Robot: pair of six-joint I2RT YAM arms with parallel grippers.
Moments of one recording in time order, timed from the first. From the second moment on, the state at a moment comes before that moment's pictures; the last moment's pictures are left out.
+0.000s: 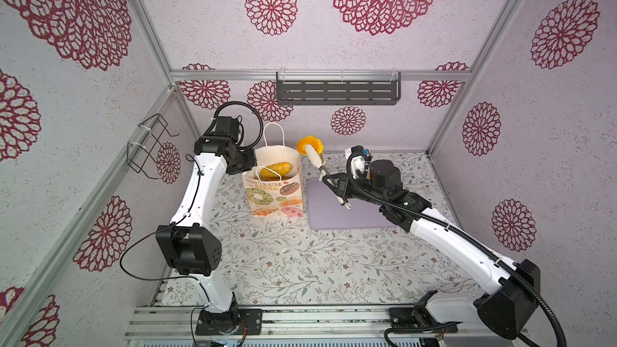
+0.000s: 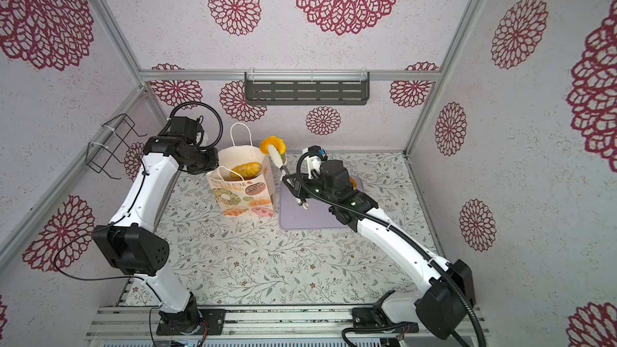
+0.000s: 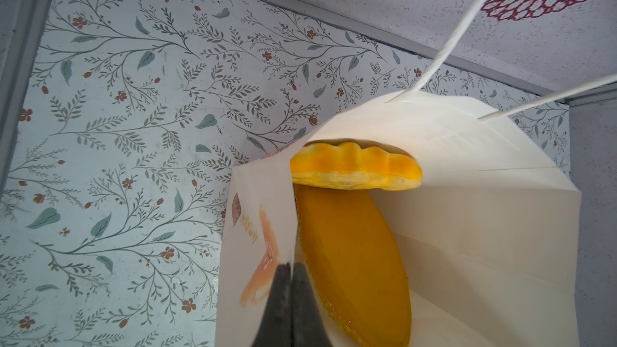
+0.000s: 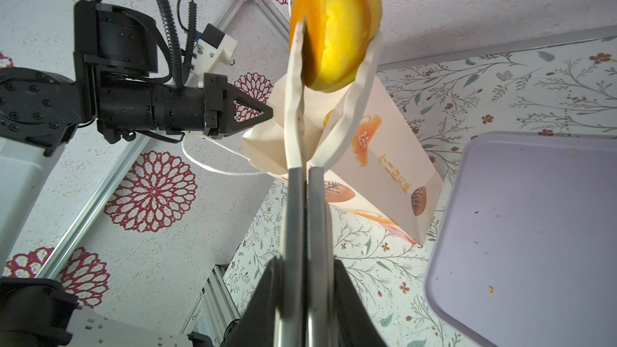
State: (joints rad) left arm -0.06 1.79 1.93 -1.13 0.13 -0.30; right arm 0.69 1.34 1.23 -0.16 -0.30 0.67
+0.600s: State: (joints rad) left arm -0.07 1.79 1.93 -1.13 0.13 -0.30; right arm 0.83 1.48 1.40 -0.19 -0.27 0.60
